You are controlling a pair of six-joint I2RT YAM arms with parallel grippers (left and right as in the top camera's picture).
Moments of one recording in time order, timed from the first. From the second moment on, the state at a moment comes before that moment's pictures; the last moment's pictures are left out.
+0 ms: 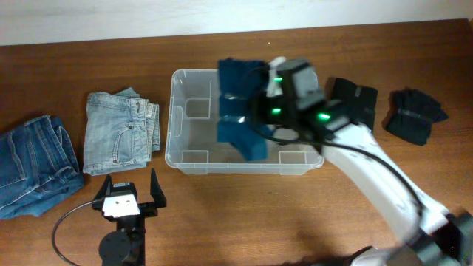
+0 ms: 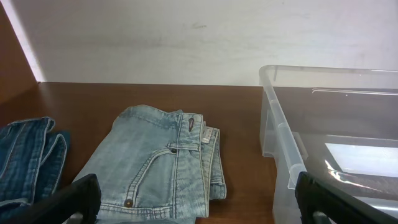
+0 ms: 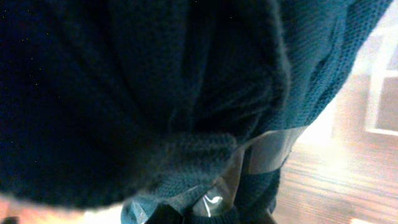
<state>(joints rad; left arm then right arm) -0.09 0.03 0.02 -0.07 -0.17 -0.02 0.46 1.57 1.35 -0.57 -0.22 0.55</state>
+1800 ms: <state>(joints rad) -0.09 0.03 0.02 -0.07 -0.17 -0.02 0.63 1.93 1.39 -0.42 -0.18 0.76</state>
